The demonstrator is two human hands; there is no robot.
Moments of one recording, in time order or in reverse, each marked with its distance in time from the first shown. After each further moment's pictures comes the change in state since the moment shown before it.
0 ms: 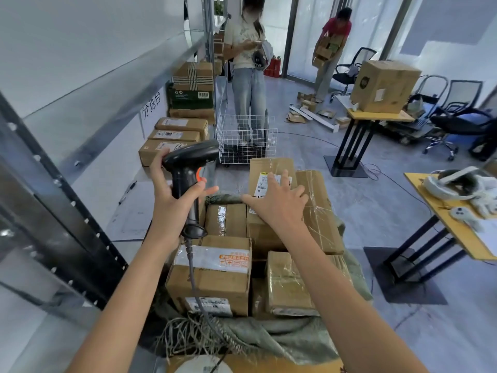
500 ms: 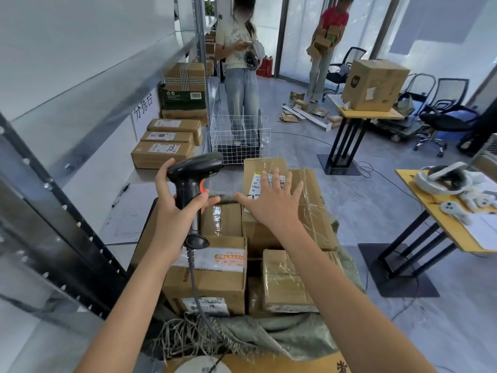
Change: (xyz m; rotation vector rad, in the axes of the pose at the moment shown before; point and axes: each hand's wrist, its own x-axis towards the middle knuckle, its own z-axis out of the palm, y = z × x) left_hand -0.013 -0.007 0.009 -0.026 -0.029 -0.077; right_hand 0.003 0.008 0.007 -0.060 -0.032 -0.085
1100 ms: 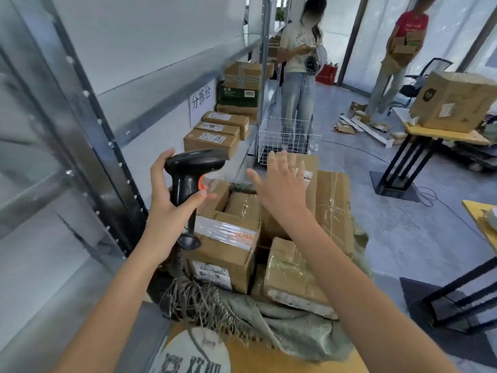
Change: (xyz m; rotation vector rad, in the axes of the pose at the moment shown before) left_hand -0.071 0.028 -0.009 0.175 0.175 0.149; right_hand -0.019 -0.016 -0.028 0.081 0.095 -0.289
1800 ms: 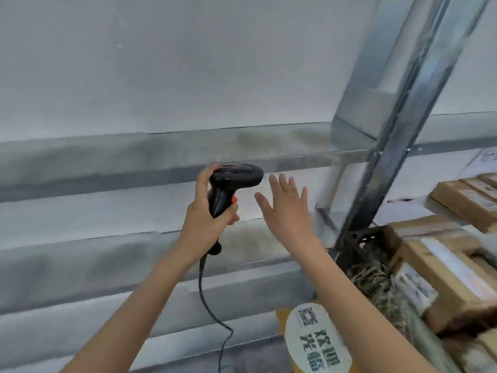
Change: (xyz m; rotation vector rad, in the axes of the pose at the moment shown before) left_hand -0.331 0.142 -0.133 0.571 0.900 -0.019; right_hand -0.271 -0.253 0.004 0.379 -0.308 -1.087
